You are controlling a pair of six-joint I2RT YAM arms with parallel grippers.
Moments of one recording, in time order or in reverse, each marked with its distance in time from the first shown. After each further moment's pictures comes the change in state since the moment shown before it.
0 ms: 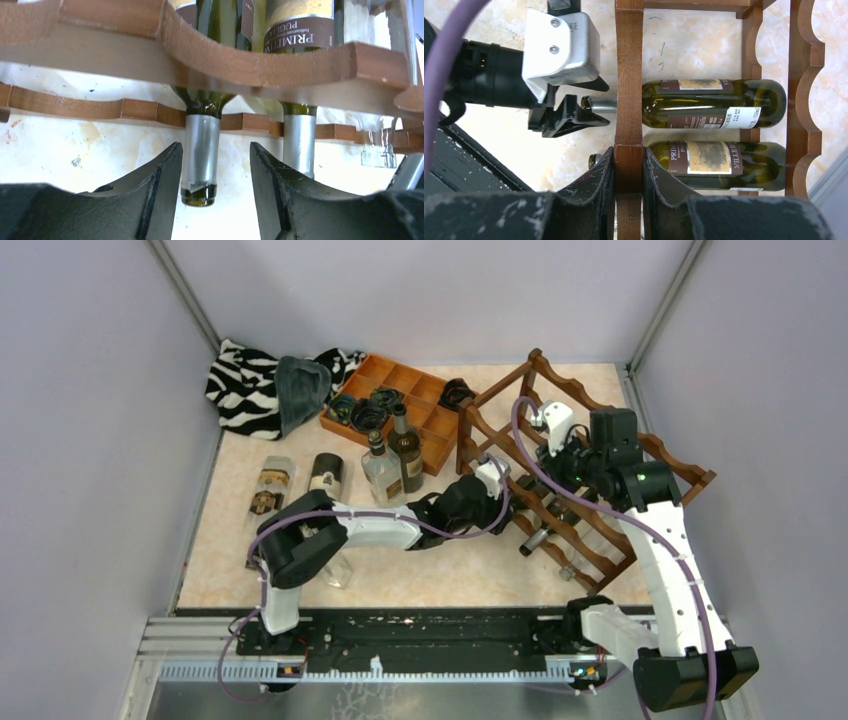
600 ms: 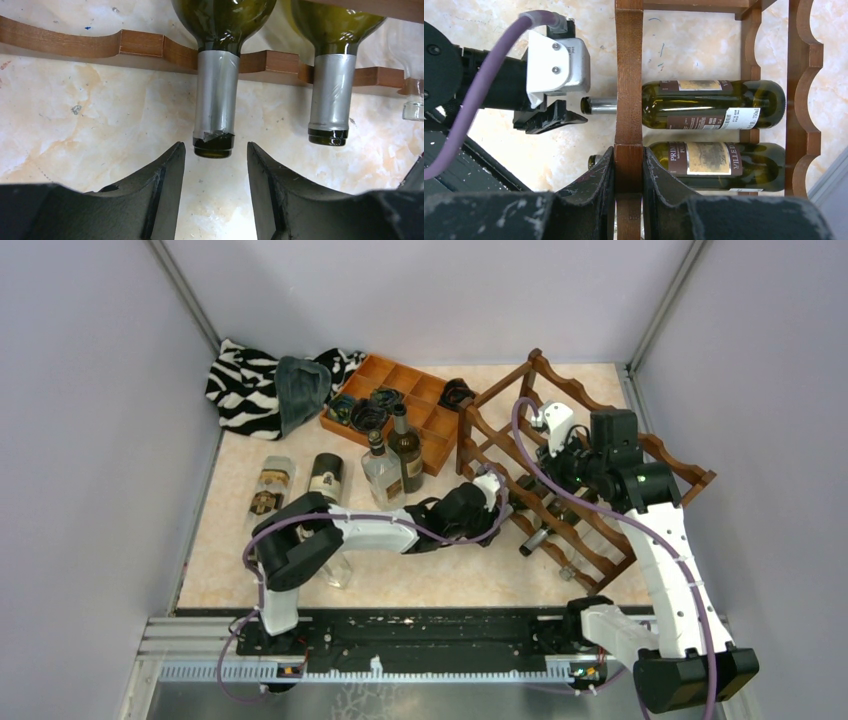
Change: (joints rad) left arm -0.013 -0.055 -0.069 -0.144 0.013 0.024; right arm -0.001 -0.009 -0.011 0.012 -0.002 0.001
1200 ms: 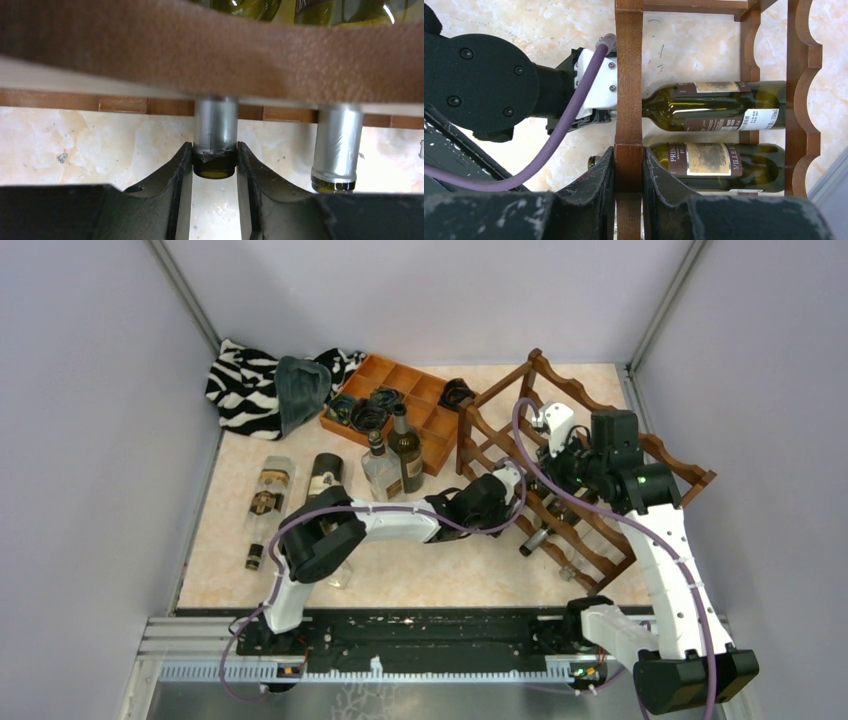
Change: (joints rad) left arm 0.002 0.151 0.220 -0.123 -0.003 0.031; right arm -0.003 -0.006 -0.006 0.007 -0.004 0.000
